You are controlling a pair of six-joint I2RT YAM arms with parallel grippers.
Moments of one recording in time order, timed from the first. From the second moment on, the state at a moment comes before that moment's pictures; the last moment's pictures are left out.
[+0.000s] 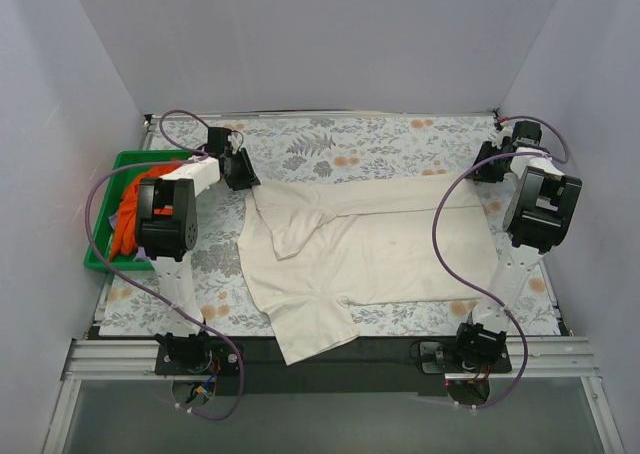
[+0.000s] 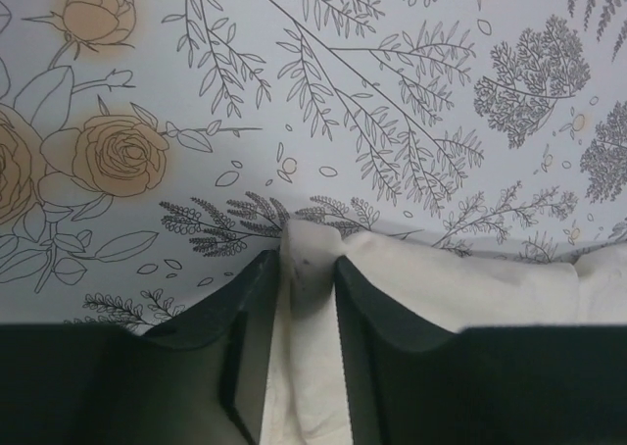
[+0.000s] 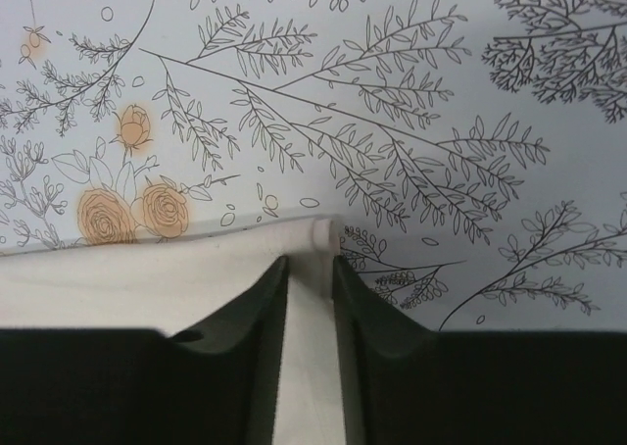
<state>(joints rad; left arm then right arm) -0.09 2.09 1.44 -0.29 0.21 -0.44 -0.31 2.21 1.66 -0.43 -0.41 0.03</state>
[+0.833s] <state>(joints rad) -0.08 2.13 1.50 -0.29 0.11 -0.51 -0.32 2.24 1.69 -0.42 -0.37 0.11</state>
